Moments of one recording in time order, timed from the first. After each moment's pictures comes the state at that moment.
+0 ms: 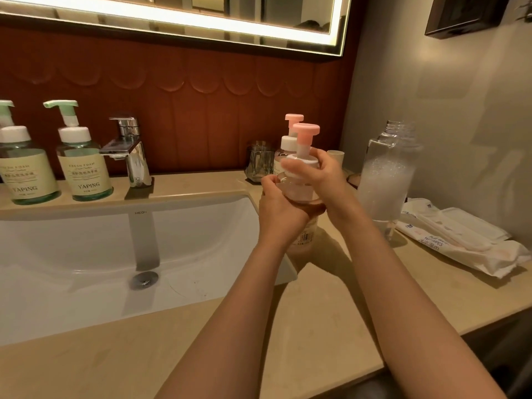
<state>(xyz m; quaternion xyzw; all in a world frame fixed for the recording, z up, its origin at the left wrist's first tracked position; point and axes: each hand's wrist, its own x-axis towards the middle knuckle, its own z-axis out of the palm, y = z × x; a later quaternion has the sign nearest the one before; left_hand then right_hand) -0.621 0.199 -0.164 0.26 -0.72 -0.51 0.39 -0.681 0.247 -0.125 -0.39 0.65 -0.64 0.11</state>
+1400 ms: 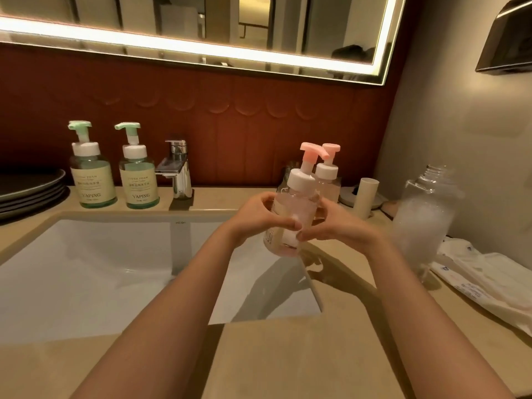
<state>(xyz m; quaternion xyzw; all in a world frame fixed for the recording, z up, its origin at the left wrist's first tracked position) -0.566 0.113 -0.134 0.24 -0.79 -0.52 0.24 -0.702 0.223 -0.124 -0.51 0.68 -0.44 0.30</state>
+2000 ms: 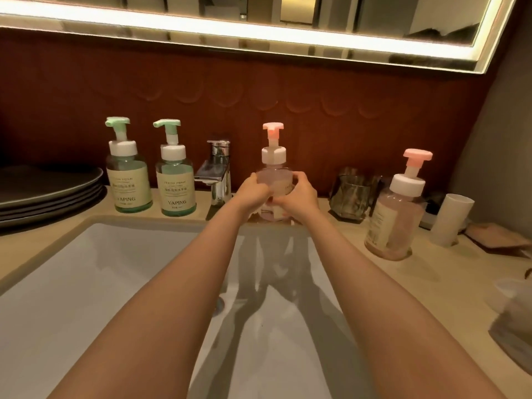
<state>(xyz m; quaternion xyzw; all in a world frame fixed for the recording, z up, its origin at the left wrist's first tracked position) -0.565 -0.037 -0.132 0.36 -0.70 -0.53 0.32 -0.665 0.007 -0.146 -0.47 0.71 -0.51 0.14</state>
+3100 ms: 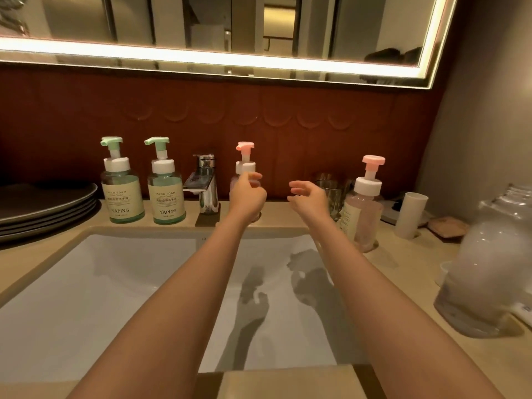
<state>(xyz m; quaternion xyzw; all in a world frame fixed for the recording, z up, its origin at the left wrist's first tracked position) -0.571 0.020 -0.115 0.39 -0.68 -0.44 0.45 -0.675 0.078 -0.127 -0.39 0.68 -0.60 0.15</state>
